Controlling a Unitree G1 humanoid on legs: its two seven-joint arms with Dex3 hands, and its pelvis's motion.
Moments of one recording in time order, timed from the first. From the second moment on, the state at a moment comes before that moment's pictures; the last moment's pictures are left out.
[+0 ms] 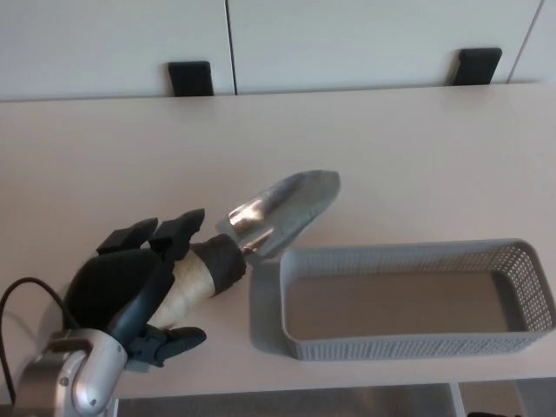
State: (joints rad) left_arm 0.02 0.42 -0.28 -0.08 0.79 0.21 -0.04; right_arm 0.36 -0.25 -0.06 0.42 0.04 -0.11 0.25
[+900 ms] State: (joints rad) left_arm -0.18 0.39 -0.26 0.19 0.75 0.23 -0.06; right_arm 0.33 -0.27 -0.05 0.42 0.03 -0.12 0.25
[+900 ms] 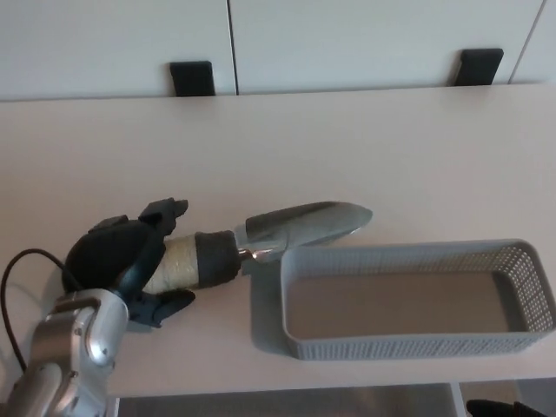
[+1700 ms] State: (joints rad) left_arm -0.25 0.37 -0.08 0.38 0.44 -0.02 -0.13; right_arm 0.29 -0.27 -0.05 0.40 0.03 -0.10 0.26
